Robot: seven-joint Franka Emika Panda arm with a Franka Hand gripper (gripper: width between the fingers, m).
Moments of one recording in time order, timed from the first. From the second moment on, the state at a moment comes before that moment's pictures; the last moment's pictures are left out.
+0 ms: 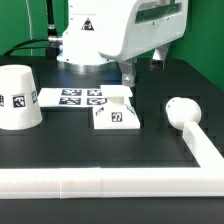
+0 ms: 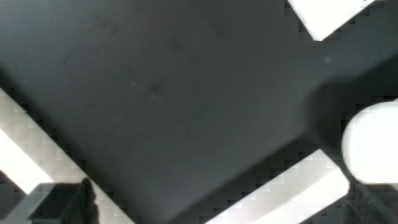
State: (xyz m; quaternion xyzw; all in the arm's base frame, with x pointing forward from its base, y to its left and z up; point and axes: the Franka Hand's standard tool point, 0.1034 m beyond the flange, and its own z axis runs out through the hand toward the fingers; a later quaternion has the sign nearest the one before) arm 0.566 0.053 0.119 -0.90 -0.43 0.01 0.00
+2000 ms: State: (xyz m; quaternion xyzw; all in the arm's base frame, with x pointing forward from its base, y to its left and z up) arm 0.474 0.016 0.101 -1.00 -0.07 0.03 0.00
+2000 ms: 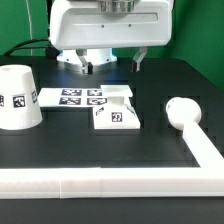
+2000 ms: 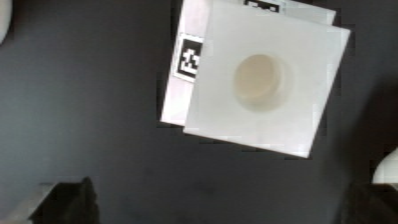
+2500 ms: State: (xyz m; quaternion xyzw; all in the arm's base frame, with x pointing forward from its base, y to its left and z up) arm 0.472 0.026 0.089 -1.00 0.08 0.02 0.01
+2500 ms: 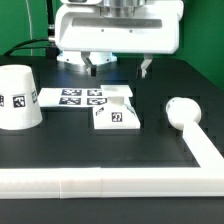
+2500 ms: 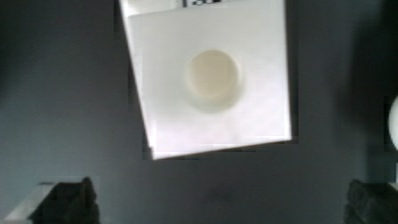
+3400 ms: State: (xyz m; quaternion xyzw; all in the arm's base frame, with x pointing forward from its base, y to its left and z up) arm 0.458 0.029 0.056 -1.00 0.00 0.02 0.02
